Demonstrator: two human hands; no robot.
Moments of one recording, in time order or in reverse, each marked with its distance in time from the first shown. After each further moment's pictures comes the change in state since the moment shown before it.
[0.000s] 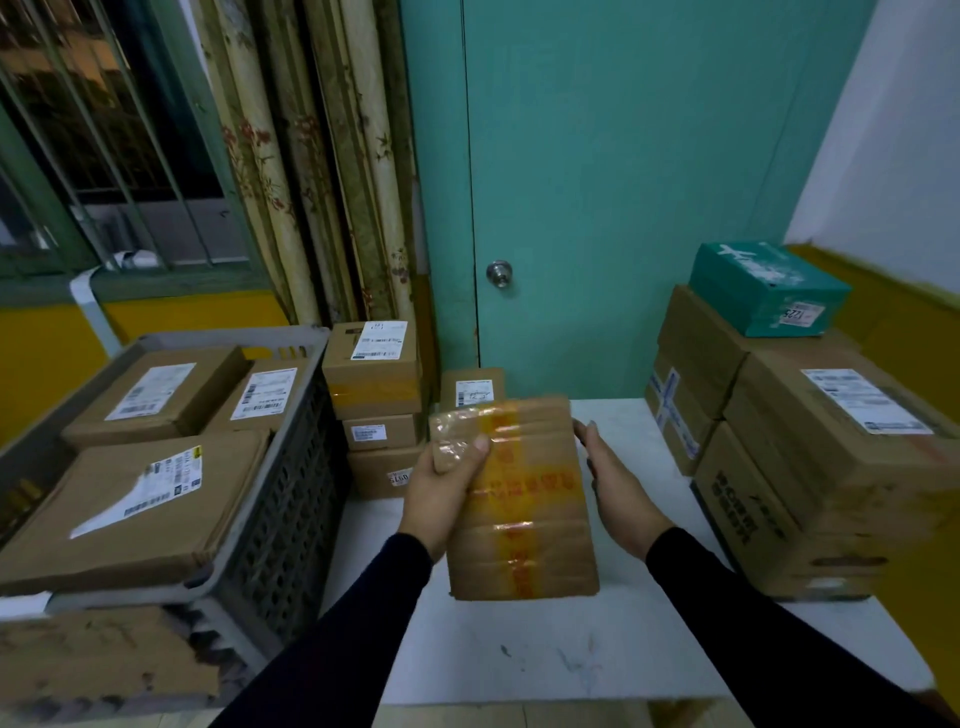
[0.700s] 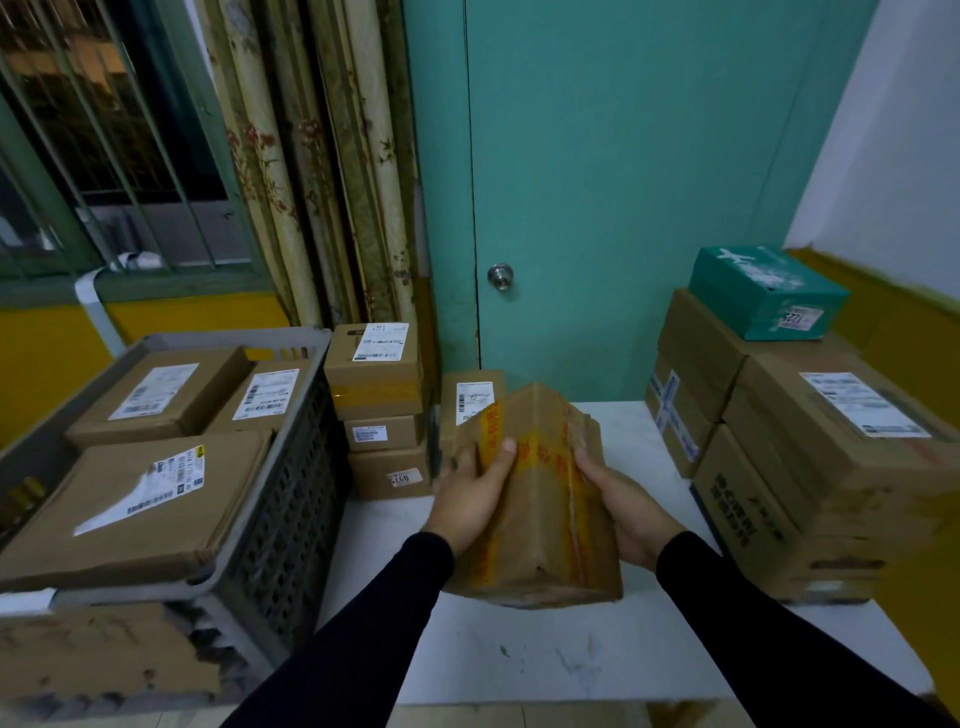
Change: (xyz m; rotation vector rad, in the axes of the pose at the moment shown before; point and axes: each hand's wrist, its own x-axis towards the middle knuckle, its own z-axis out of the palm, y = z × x) left_hand -0.004 0.008 0.023 0.514 -0.096 -0.062; right_hand -0.001 0.009 -0.015 0.306 -0.029 0.365
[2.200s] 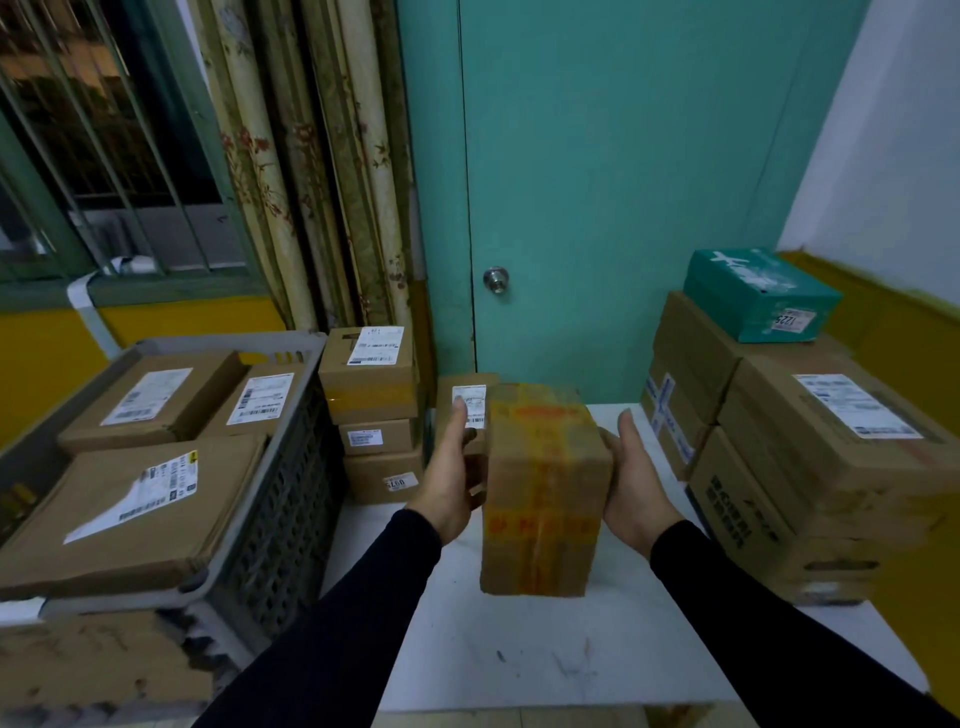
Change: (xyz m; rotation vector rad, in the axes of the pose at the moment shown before) left_hand 0.005 0.026 -0.010 -0.648 -0.094 -0.129; right_hand 0.011 -0.014 0.002 0.223 0.172 -0.172
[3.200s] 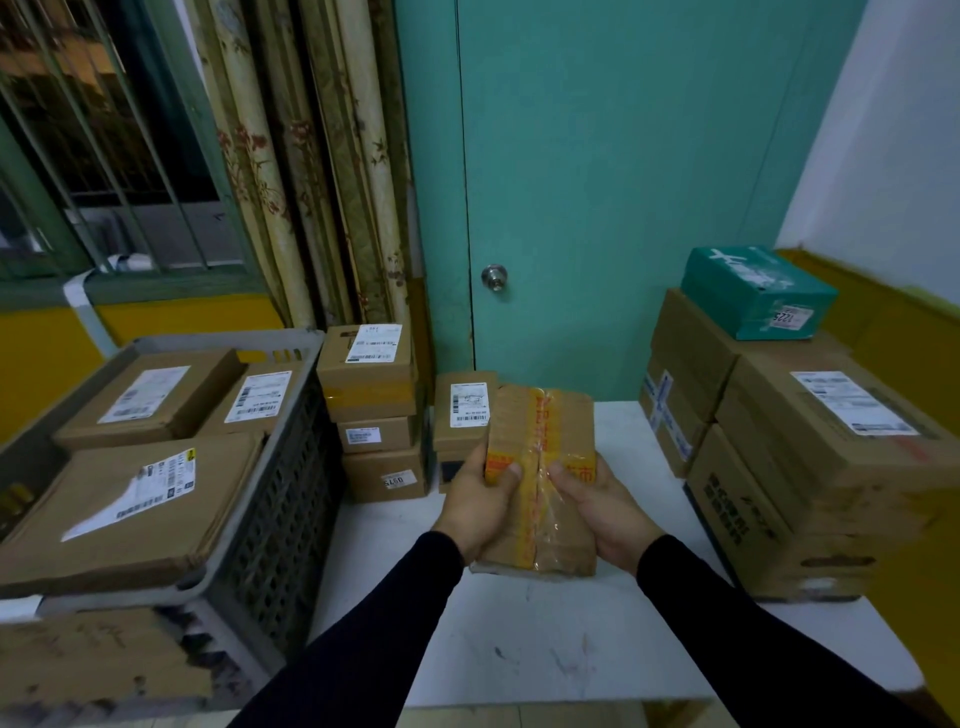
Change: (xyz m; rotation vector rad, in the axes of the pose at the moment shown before) left_hand -0.004 -0.032 0.012 0.351 -0.007 0.148; right_hand -0.008 0.029 0.000 -0.204 -0.139 -0.100
